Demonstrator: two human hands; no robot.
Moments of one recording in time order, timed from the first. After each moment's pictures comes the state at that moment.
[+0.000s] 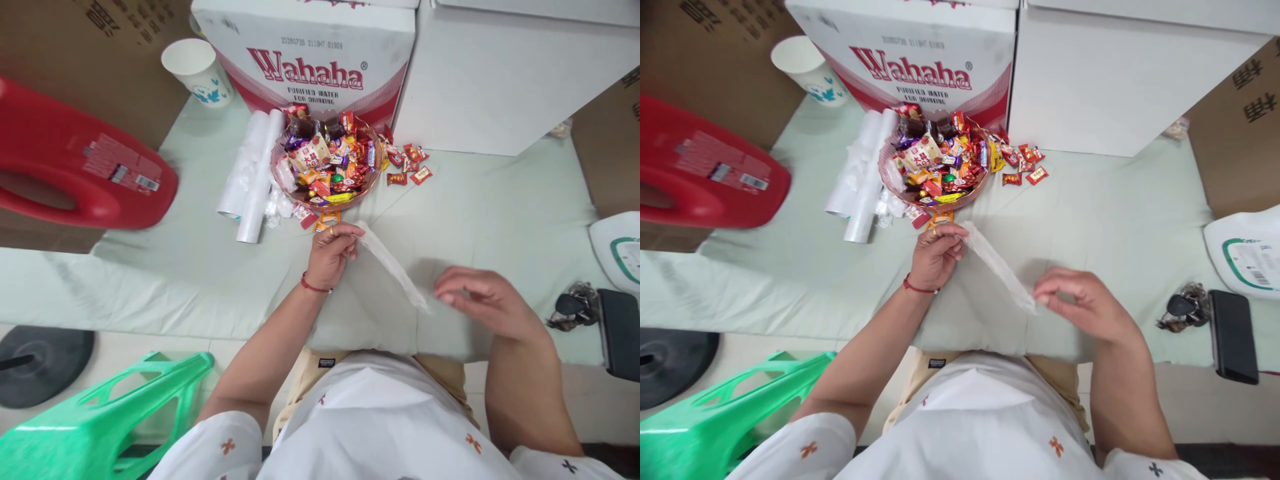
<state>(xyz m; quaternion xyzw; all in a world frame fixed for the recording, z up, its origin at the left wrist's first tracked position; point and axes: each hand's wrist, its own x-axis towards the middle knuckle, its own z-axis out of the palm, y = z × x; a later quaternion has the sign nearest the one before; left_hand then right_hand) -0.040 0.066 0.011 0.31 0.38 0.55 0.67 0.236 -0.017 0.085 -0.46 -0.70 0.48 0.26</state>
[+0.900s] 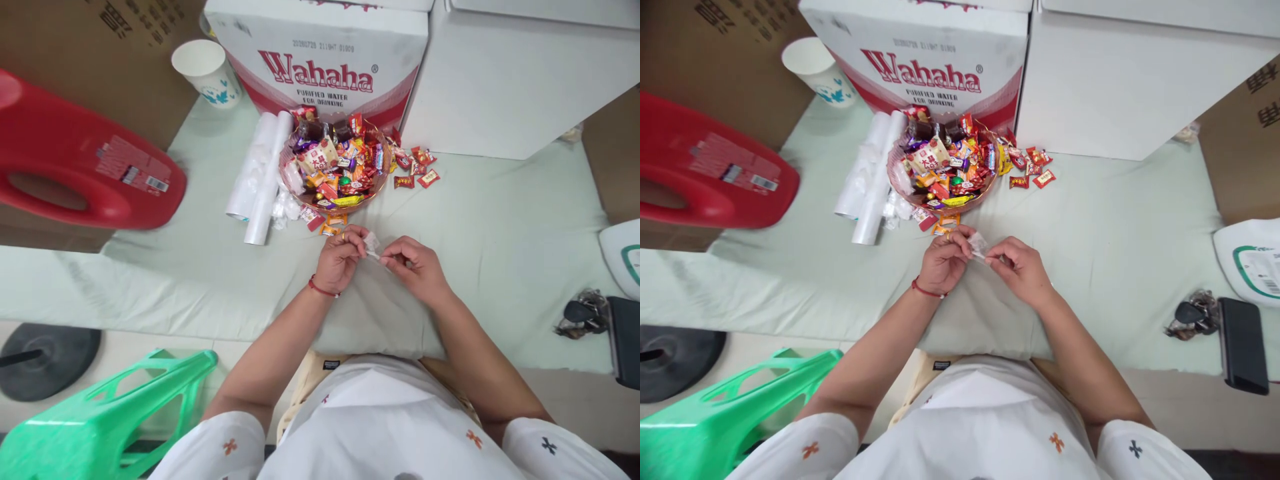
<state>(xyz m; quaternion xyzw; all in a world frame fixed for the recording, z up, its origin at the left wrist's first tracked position) -0.042 0.067 0.005 0.31 0.36 0.52 0.71 0.141 0.034 0.025 -0.50 -0.66 0.41 0.38</state>
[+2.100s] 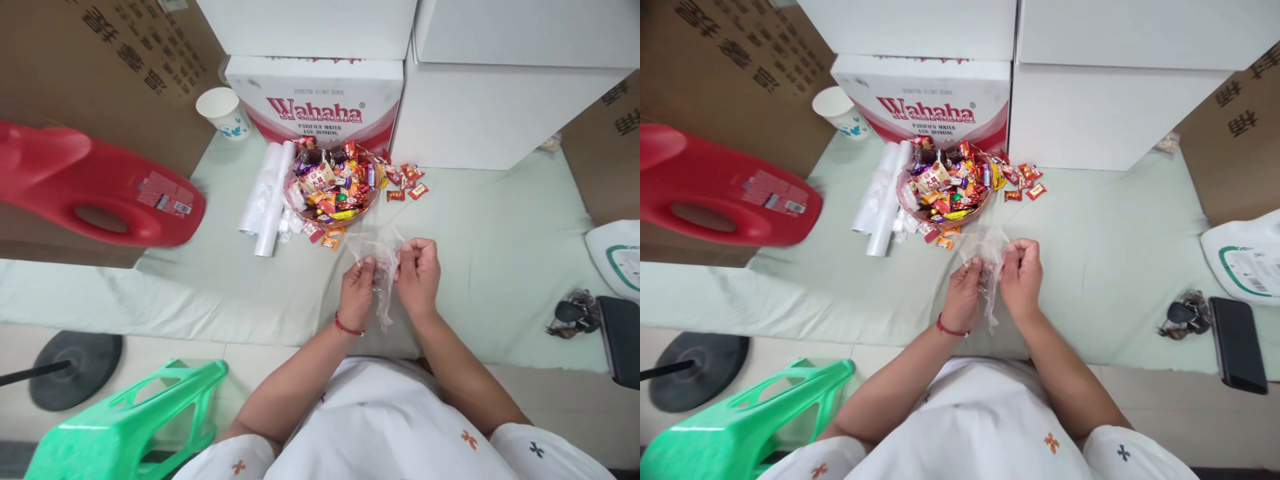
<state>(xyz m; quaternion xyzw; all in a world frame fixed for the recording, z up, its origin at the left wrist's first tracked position) 0.006 0.010 0.019 0.29 0.50 0.51 0.64 0.111 0.020 0.046 -0.62 -0.39 0.37 0.56</state>
